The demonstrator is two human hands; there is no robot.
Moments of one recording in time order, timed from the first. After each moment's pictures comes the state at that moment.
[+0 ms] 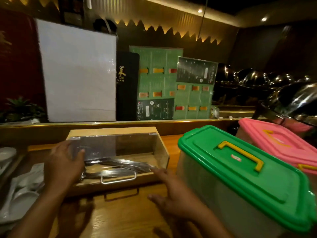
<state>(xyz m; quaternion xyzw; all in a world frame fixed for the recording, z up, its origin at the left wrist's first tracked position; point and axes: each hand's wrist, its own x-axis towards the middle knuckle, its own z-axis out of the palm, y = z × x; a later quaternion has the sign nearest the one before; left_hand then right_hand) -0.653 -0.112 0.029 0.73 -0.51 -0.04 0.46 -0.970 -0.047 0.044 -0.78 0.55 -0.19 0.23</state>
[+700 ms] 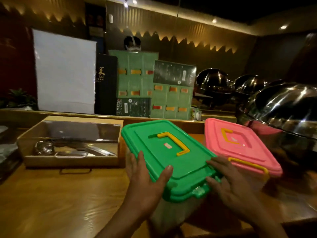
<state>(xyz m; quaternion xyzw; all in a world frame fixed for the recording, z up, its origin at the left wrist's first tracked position) -1.076 0.032 0.047 0.55 -0.56 -0.33 0.53 -1.349 0.012 0.067 -0.79 0.50 -0.36 0.04</state>
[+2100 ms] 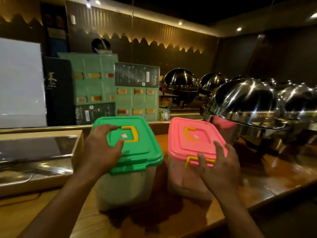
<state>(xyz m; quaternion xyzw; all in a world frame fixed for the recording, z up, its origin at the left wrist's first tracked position) -1.088 -0.055 0.128 0.59 -0.65 -0.06 0.48 -1.413 -0.025 0.076 -0.53 0.71 -0.43 -0.14</state>
